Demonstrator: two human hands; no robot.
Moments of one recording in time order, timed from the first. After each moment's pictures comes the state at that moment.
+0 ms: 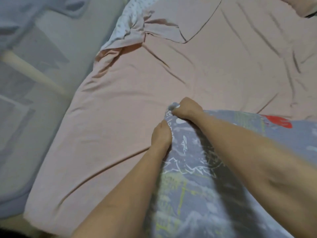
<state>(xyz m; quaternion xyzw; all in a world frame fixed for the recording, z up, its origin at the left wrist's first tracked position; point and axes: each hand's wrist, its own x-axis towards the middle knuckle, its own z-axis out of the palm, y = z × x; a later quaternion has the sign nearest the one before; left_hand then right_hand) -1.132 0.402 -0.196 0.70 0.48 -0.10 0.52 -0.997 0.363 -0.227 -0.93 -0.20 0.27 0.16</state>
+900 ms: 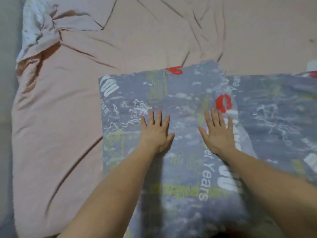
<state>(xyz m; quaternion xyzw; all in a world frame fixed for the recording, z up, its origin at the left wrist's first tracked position) -1.179 0.256 -0.162 0.95 -0.06 -0.30 0.06 -1.161 0.020 -0.197 -0.98 -0.06 0.19 -0.03</state>
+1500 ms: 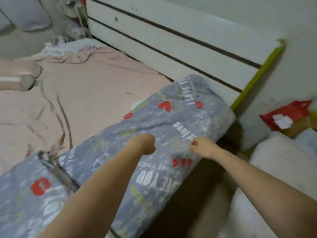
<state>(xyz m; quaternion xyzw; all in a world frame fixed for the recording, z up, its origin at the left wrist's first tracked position) -1.141 -0.323 0.027 0.86 -0.40 -0.30 -0.08 -1.275 -0.514 0.020 -0.93 0.24 0.21 0.18</state>
